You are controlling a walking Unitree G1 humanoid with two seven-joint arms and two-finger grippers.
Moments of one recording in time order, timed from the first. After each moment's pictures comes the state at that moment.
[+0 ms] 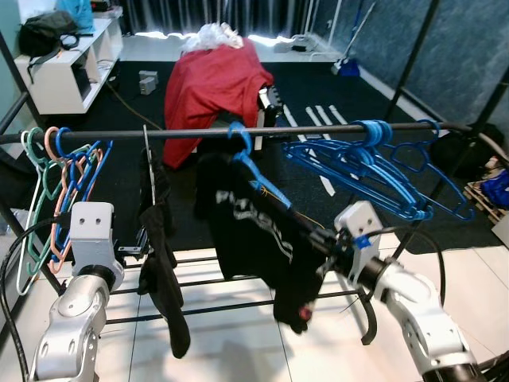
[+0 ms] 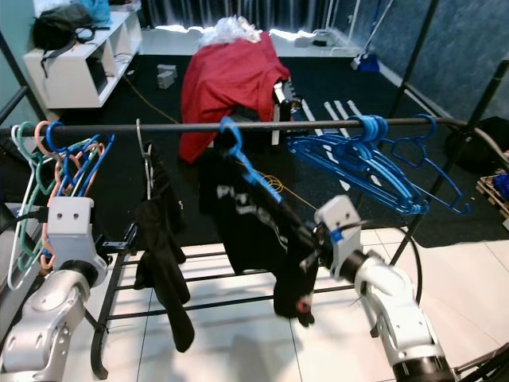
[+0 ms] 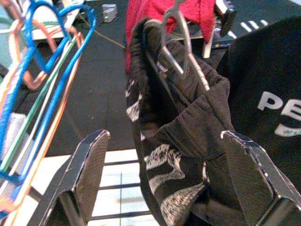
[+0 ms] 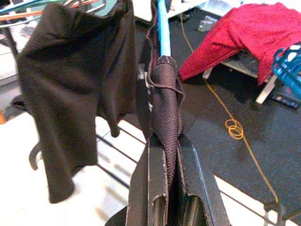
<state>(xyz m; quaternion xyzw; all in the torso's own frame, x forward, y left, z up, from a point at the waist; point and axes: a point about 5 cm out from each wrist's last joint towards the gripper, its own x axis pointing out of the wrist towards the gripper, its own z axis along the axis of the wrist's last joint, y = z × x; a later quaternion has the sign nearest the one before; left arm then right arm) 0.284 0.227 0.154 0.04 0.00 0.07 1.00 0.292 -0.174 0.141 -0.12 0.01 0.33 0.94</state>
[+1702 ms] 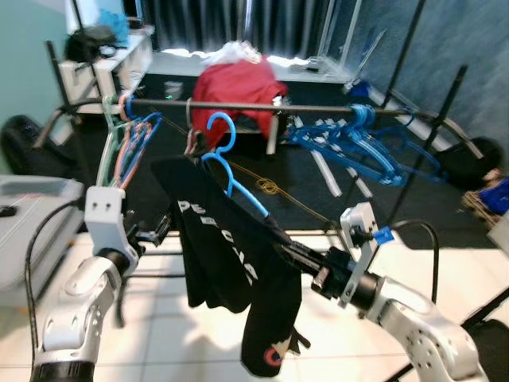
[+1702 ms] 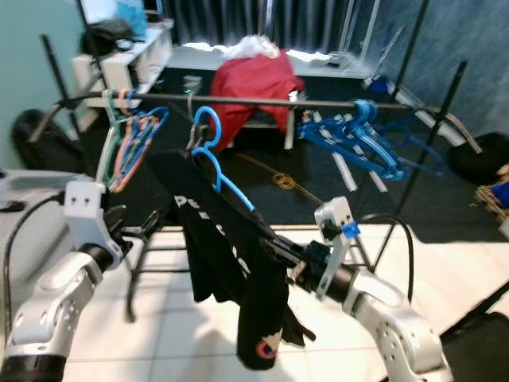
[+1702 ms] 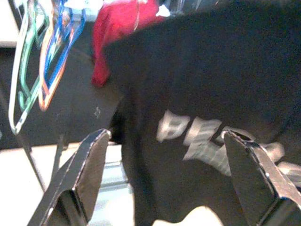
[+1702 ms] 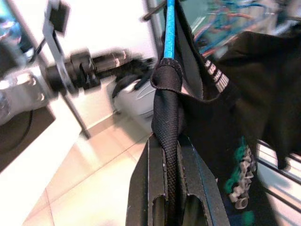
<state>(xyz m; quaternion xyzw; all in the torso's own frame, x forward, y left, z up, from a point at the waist) 0.303 0.209 0.176 -0.04 -0.06 -0.11 0.99 0.261 -0.158 0.172 0.08 0.03 0.46 0.89</state>
